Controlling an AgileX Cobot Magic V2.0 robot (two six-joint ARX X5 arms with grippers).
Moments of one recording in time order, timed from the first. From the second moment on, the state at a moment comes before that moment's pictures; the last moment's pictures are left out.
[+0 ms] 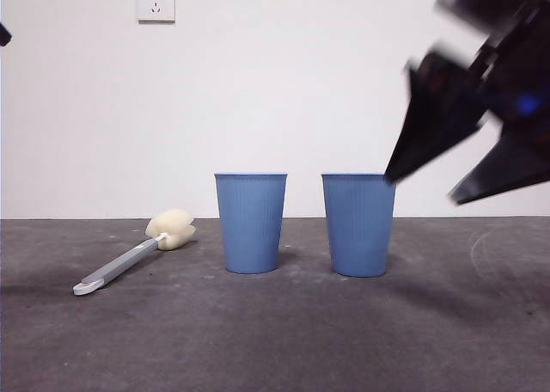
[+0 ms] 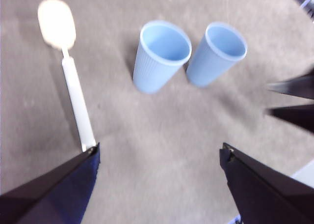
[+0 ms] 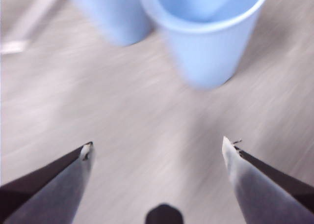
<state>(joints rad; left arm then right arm) -0.36 0.77 0.87 -0.73 0.24 -0.23 0.46 1.08 0.60 -0.26 -0.22 0.06</state>
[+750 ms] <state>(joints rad) -0.36 0.77 0.87 -0.85 0.35 -0.18 0.46 0.69 0.92 -0.98 -0.29 0.09</state>
